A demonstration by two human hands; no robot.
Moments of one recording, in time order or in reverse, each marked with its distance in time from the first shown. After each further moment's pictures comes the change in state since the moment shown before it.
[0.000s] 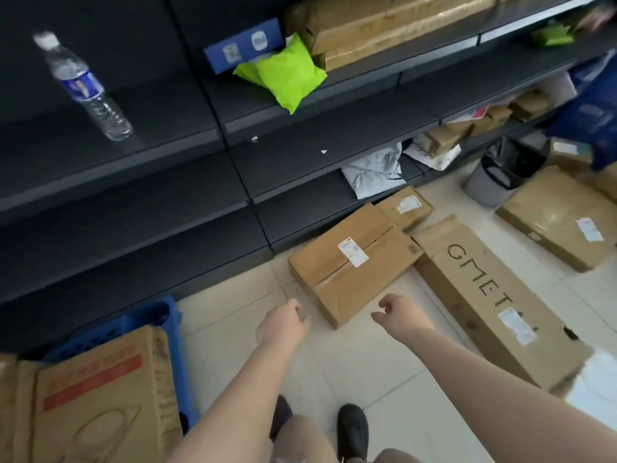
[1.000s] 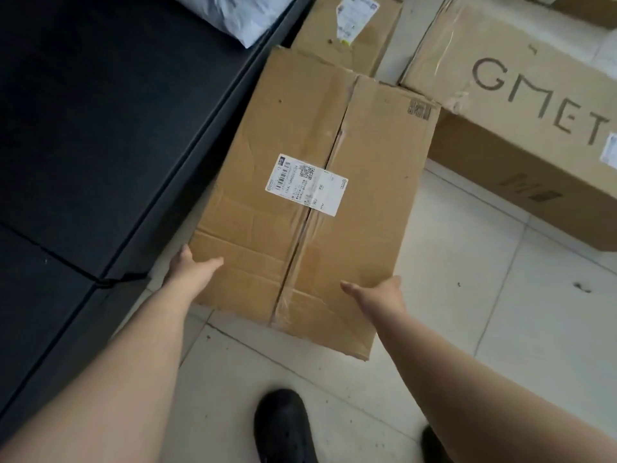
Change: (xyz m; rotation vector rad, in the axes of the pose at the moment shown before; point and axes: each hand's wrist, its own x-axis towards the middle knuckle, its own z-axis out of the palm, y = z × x) left_hand 0.630 -0.022 0.242 -0.001 -0.294 -0.088; right_hand 0.495 0.107 0.273 0.887 0.269 0.859
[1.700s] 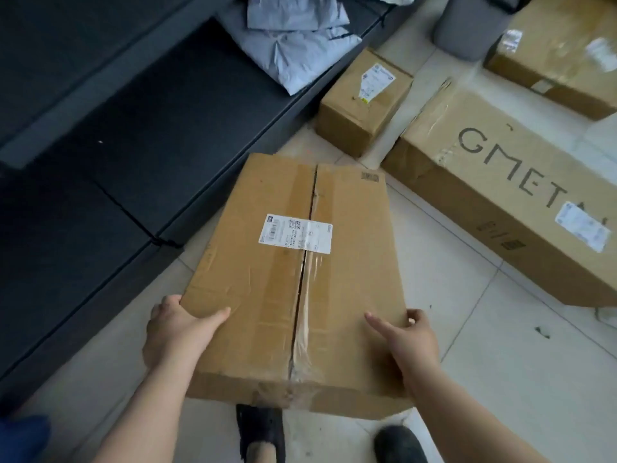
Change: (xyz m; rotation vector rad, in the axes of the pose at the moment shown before) left_hand -0.207 -0.070 -0.011 -0.064 0.279 -0.140; right_hand -0.099 0.061 -0.111 0.013 0.042 -0.177
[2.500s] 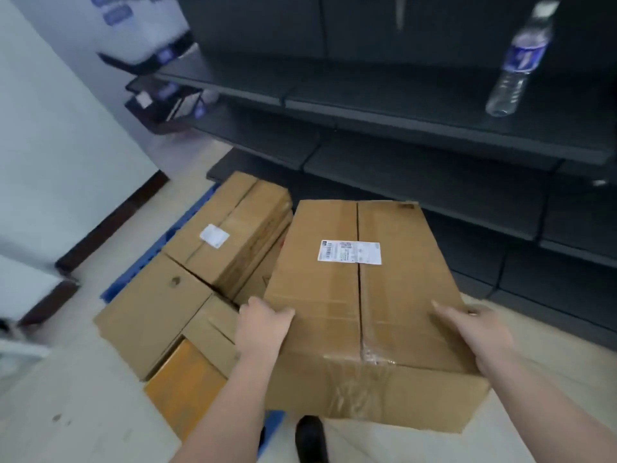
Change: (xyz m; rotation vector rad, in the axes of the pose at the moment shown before) left_hand -0.583 -0.356 -0.239 -0.717 0.472 -0.868; right_hand -0.537 -0.042 -0.096 -0.798 -0.797 -0.897
